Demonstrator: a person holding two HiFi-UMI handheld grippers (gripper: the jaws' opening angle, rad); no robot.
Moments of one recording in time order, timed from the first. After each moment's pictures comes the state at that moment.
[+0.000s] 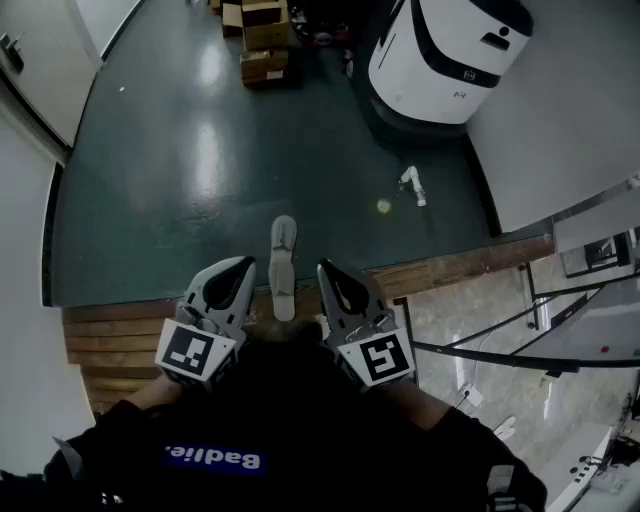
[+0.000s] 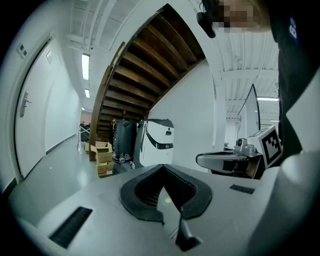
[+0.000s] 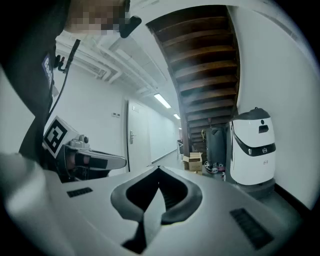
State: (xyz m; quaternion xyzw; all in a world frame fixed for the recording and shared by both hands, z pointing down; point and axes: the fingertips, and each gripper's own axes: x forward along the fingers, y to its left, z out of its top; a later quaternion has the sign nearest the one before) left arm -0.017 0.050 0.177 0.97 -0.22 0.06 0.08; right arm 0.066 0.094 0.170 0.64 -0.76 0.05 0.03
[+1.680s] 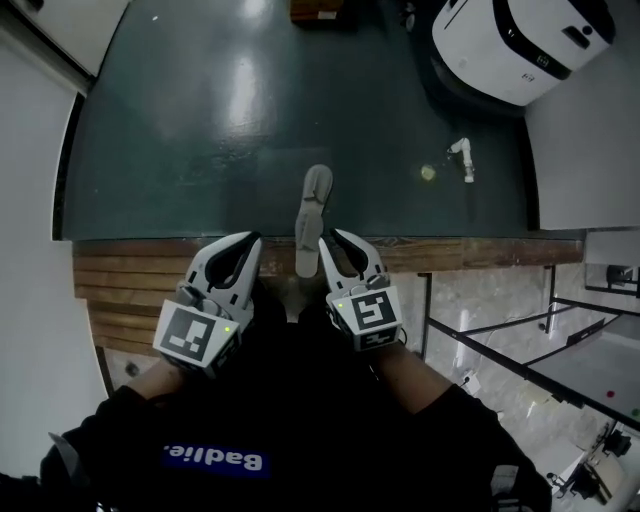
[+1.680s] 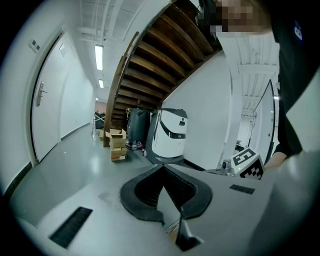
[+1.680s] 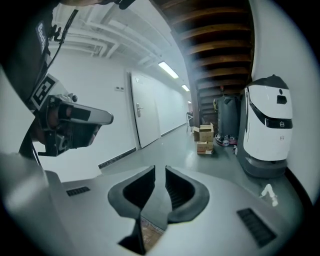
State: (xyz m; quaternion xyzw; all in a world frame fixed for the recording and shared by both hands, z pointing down) left arm -0.055 0.025 0.239 0.94 -0.29 0.11 0.14; right arm 0.038 0.050 0.331 0.58 -0.79 0.16 0.15
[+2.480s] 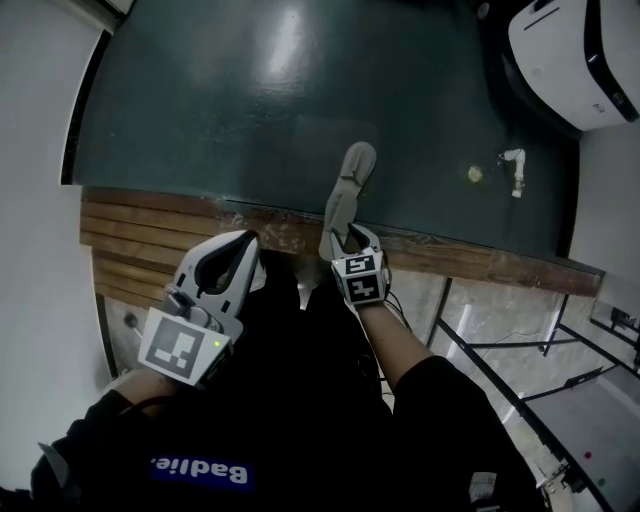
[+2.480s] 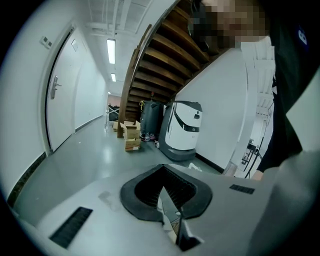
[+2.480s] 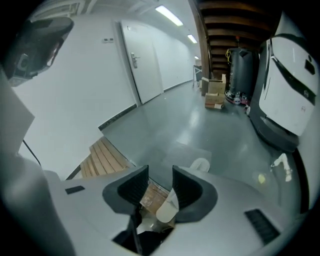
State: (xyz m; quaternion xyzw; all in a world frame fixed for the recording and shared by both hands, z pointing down) left arm -0.111 -0.023 0.291 0.91 -0.34 0.14 0.18; right arm 0.015 0.023 0.585 0.49 -0.73 0.32 0.34
